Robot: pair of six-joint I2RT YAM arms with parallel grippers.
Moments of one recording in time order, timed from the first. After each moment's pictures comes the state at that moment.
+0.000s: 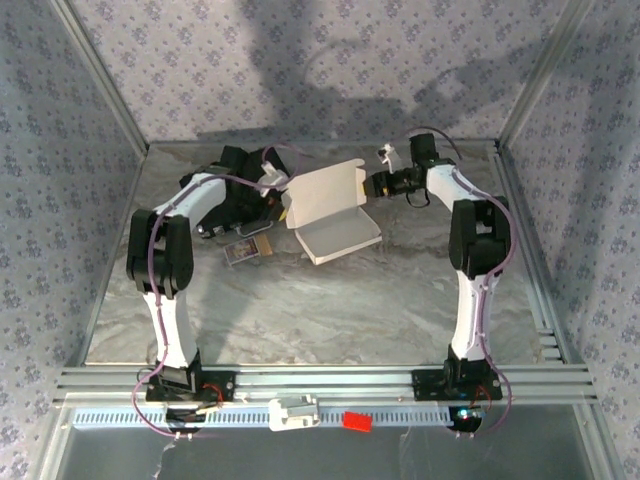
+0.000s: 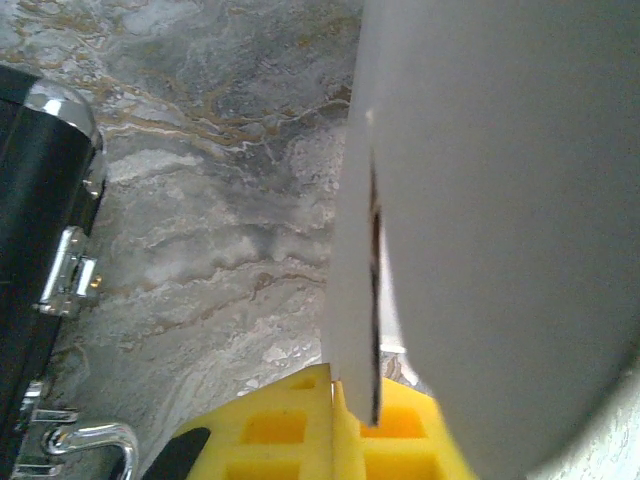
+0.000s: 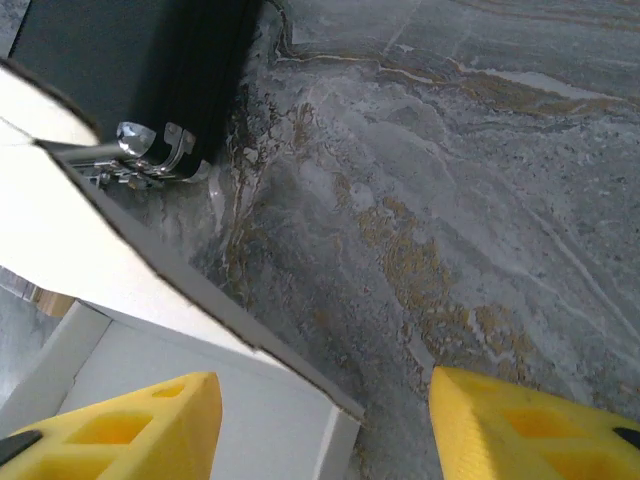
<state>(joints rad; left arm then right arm) -0.24 2.00 1.56 -0.75 0.71 0.46 0.12 2.19 1.72 -0.50 -0.76 -0.15</state>
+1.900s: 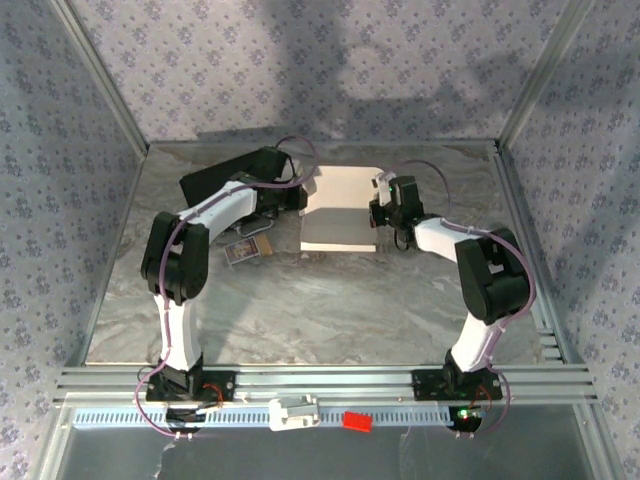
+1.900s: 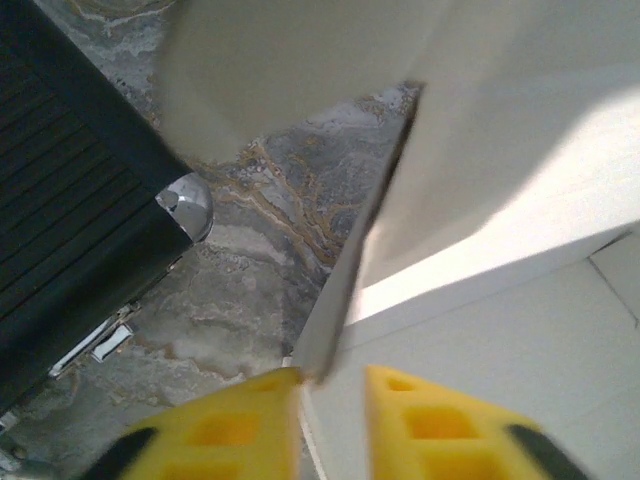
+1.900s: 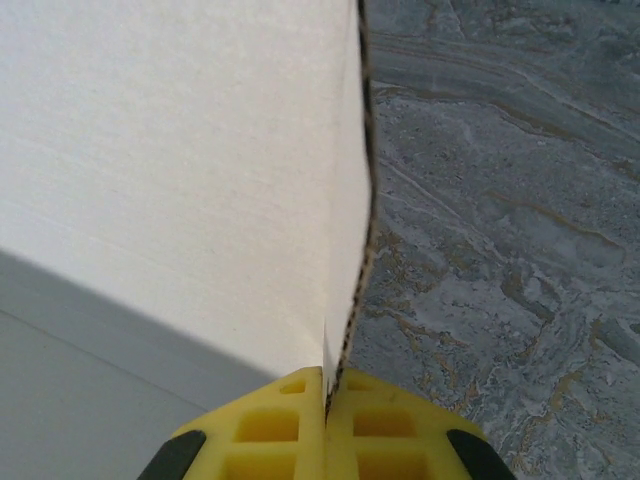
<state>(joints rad) -0.45 1.98 1.54 -0.47 0.22 -0.29 0.33 1.76 0.98 0.17 -0.05 0.01</state>
